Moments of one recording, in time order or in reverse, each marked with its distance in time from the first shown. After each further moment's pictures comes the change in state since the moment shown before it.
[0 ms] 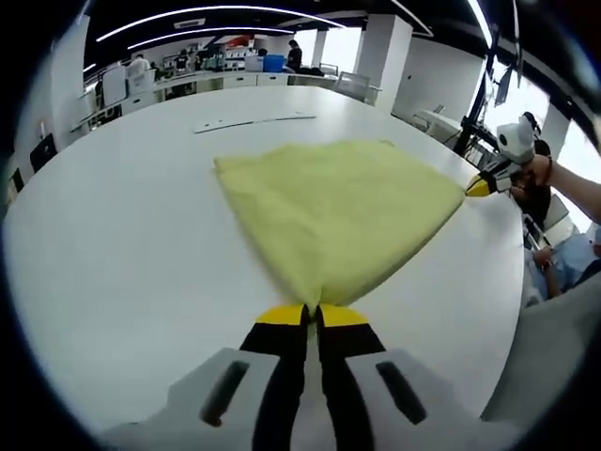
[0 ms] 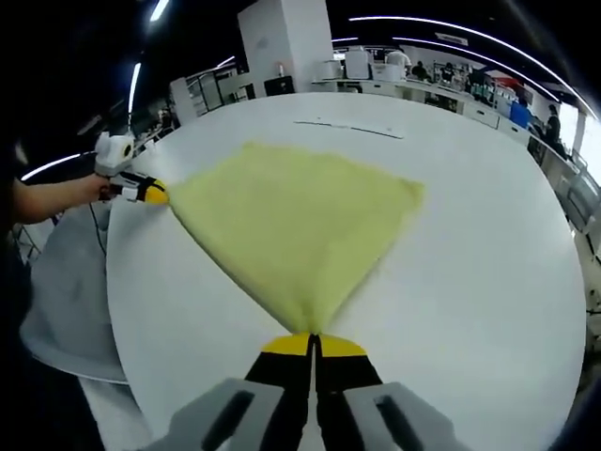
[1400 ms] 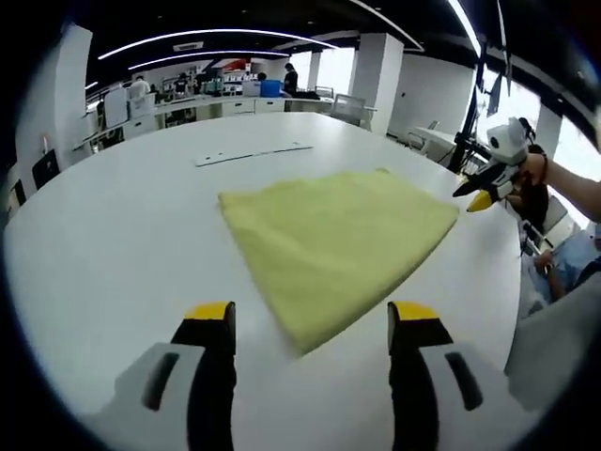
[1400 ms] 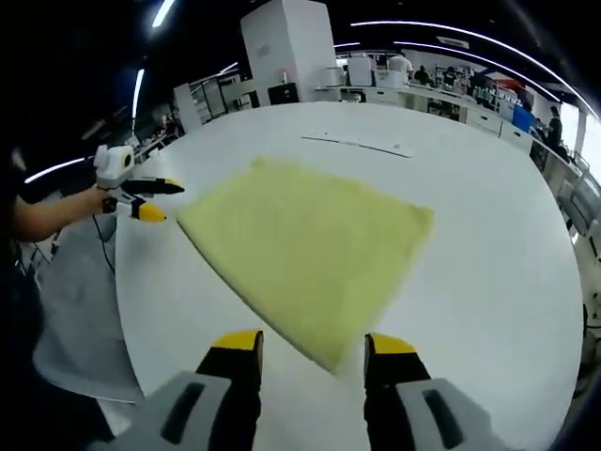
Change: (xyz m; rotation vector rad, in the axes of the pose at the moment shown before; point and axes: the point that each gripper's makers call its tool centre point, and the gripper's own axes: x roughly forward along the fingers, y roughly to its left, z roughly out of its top) left arm -0.008 -0.002 0.026 0.039 -0.105 -0.006; right arm -0.004 0.010 0.027 0.001 -0.024 0.013
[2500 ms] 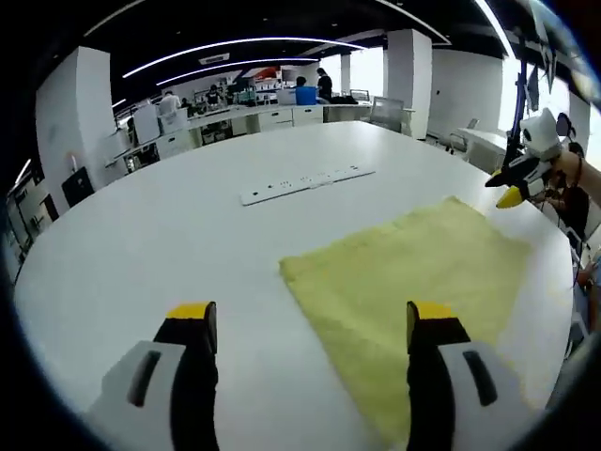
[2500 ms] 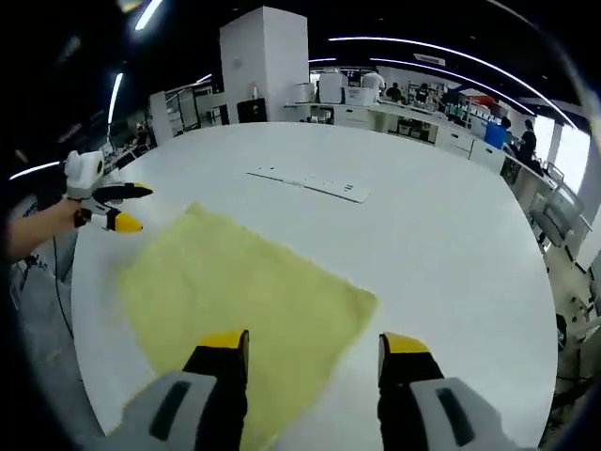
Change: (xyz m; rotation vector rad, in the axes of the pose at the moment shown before) left arm 0.041 0.069 0.077 0.018 -0.040 0.172; right arm 0.027 -0.059 0.091 0.010 -0.083 -0.131
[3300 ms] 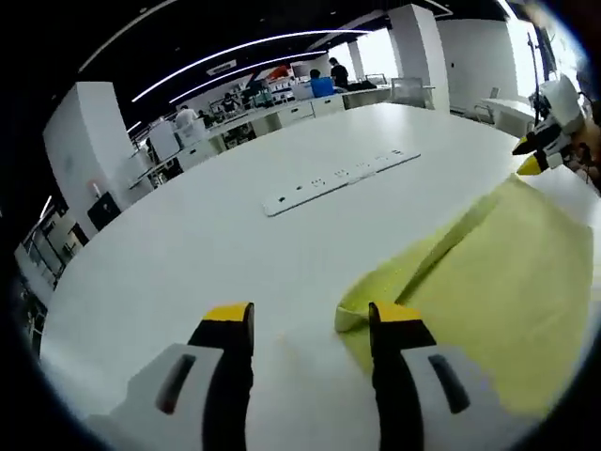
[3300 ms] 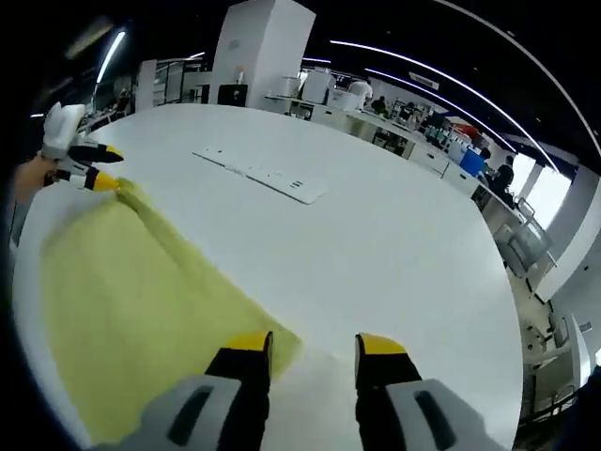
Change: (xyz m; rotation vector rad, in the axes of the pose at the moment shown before) left arm 0.070 0.050 0.018 0.096 0.034 0.220; right arm 0.059 -0.084 0.021 -0.112 -0.002 -0.225
